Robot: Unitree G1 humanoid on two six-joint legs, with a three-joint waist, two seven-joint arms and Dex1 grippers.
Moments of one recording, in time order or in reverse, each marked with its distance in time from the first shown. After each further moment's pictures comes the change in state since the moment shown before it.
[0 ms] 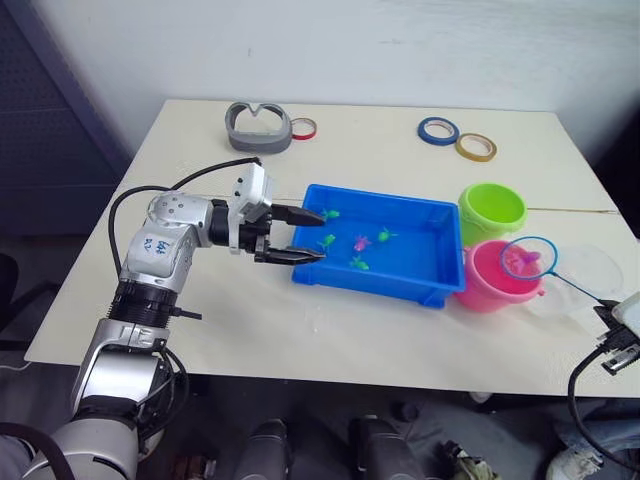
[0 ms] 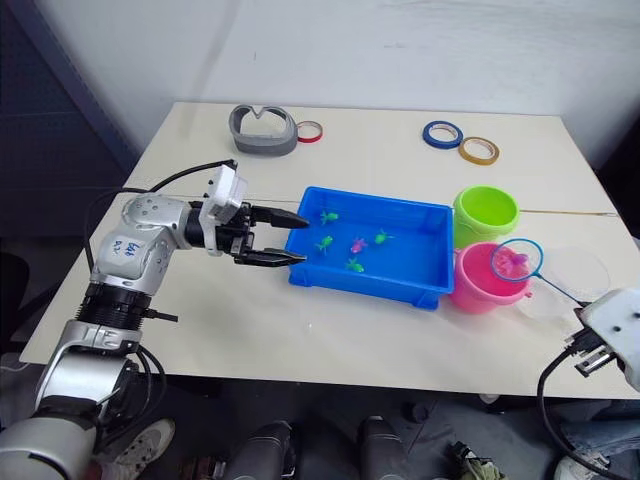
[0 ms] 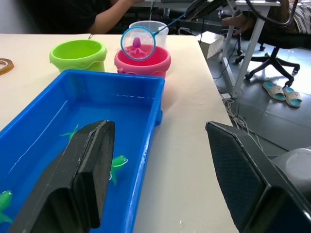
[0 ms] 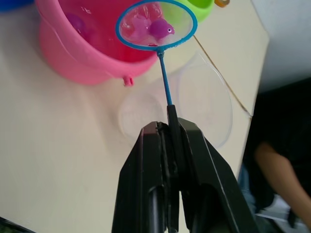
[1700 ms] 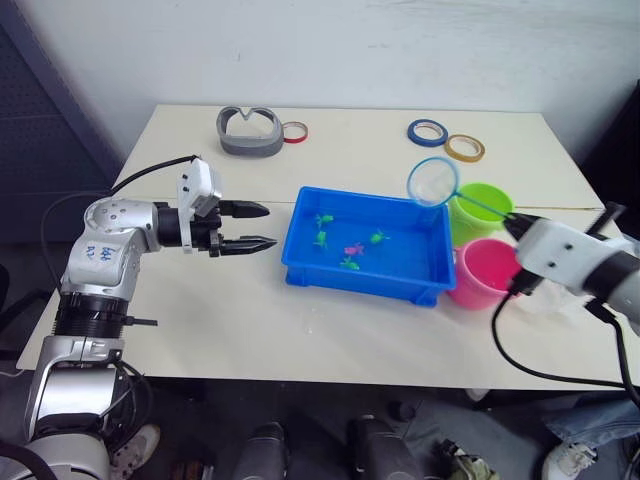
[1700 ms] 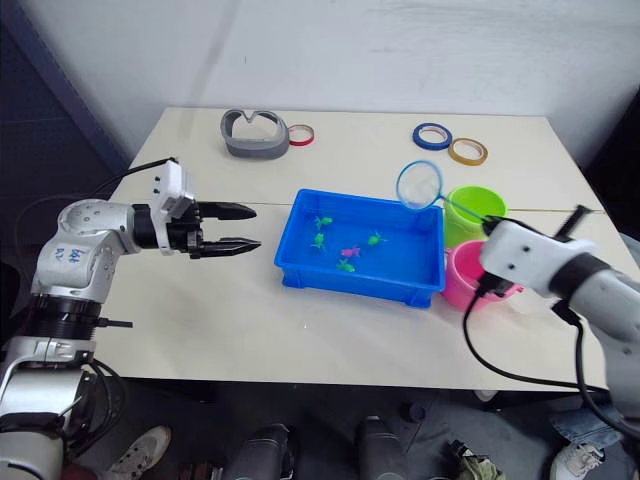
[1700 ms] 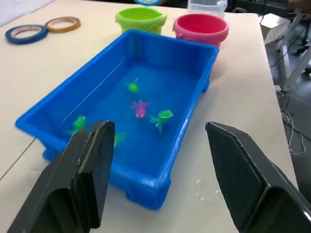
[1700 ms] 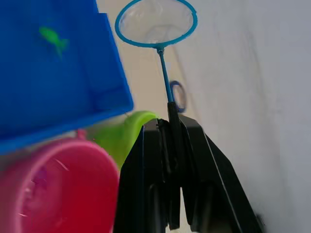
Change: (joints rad) left arm 0.101 0.170 0.114 -0.019 0.021 0.061 0.104; right arm -0.621 -0.088 0.444 -0.027 -0.041 0.051 0.042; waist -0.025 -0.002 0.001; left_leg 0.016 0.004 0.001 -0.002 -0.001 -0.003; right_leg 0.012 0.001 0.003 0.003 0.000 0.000
